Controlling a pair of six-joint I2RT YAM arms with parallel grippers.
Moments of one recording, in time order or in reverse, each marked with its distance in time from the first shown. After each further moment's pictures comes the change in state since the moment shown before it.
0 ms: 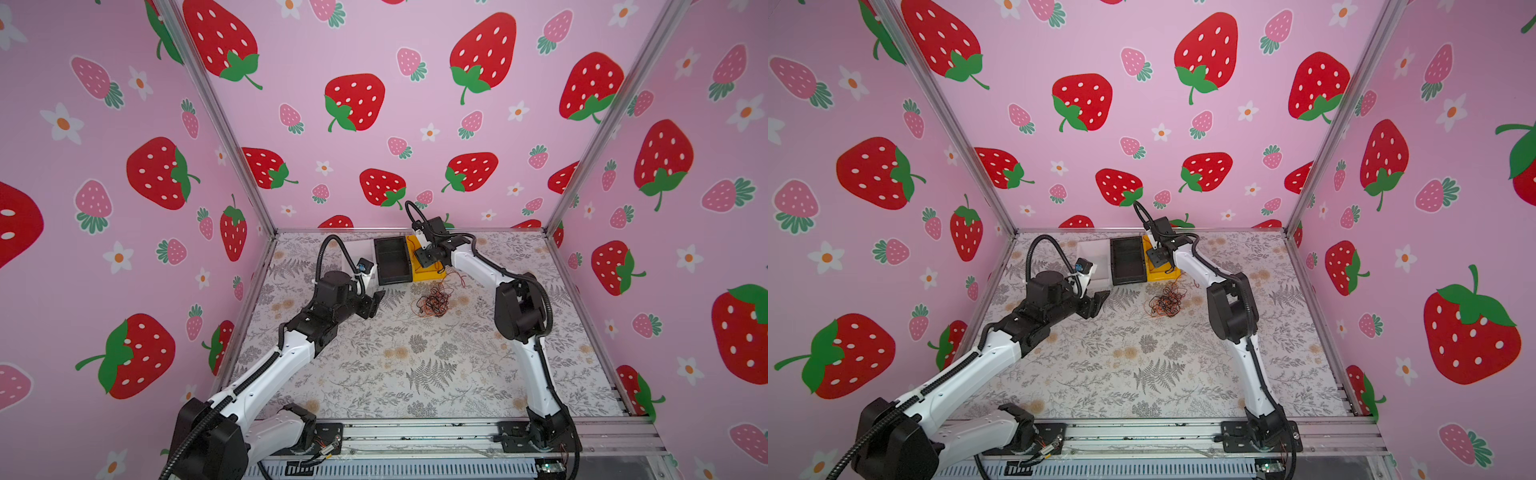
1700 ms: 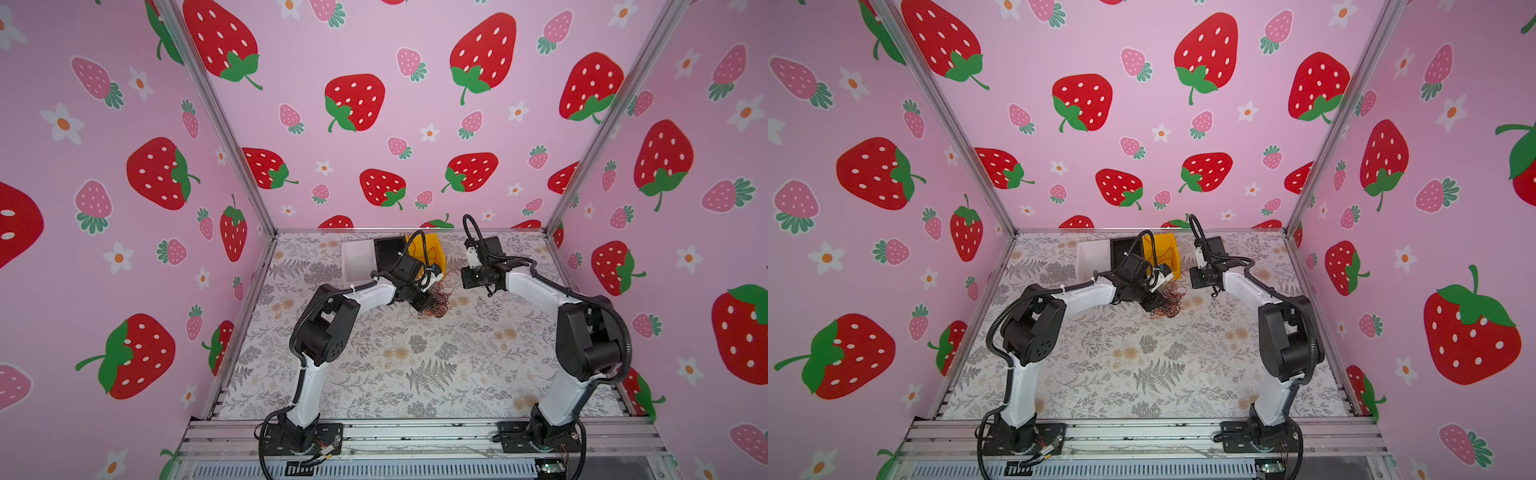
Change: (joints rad) left arm -0.187 0.966 0.678 -0.164 0.272 0.070; right arm -0.208 -0.561 -0.750 0.138 -0.181 0.193
